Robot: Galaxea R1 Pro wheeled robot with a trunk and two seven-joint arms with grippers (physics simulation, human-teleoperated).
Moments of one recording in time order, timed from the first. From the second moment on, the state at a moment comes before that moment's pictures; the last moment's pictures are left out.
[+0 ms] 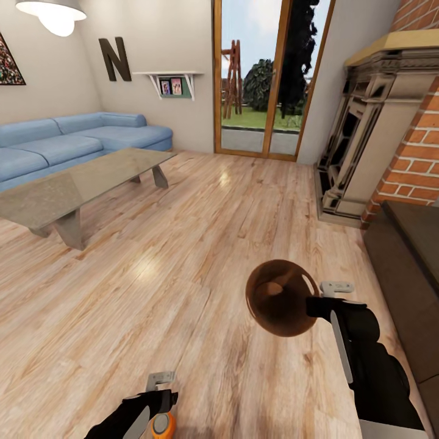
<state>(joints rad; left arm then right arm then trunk) -0.48 -0.02 -0.25 -0.39 0.35 0.21 0.06 -0.46 0.01 -0.13 -1.58 0.18 1.05 0.06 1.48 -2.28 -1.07</state>
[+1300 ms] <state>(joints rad) -0.48 -0.02 -0.25 -0.39 0.35 0.22 0.08 -0.46 0.01 -0.14 -1.58 0.17 1.05 0.06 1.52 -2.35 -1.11</state>
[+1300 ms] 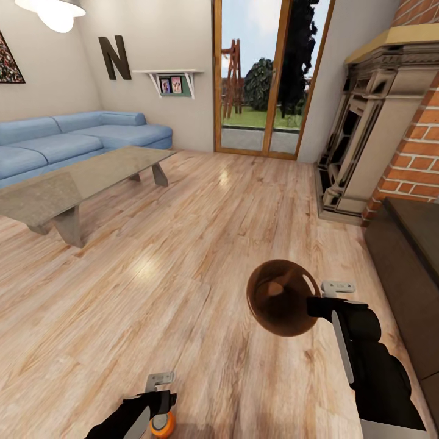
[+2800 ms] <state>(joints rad) -0.48 -0.02 -0.25 -0.39 0.35 0.22 0.08 -0.46 0.01 -0.14 -1.58 0.17 1.05 0.06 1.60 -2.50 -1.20</state>
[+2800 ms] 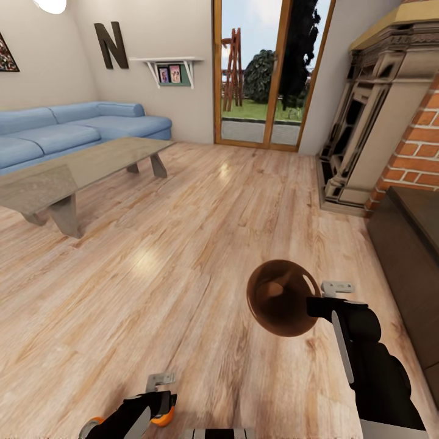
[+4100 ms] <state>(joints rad) -0.48 -0.02 -0.25 -0.39 0.35 0.21 0.08 -0.46 0.01 -0.14 -1.58 0.17 1.05 0.06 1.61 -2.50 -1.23</state>
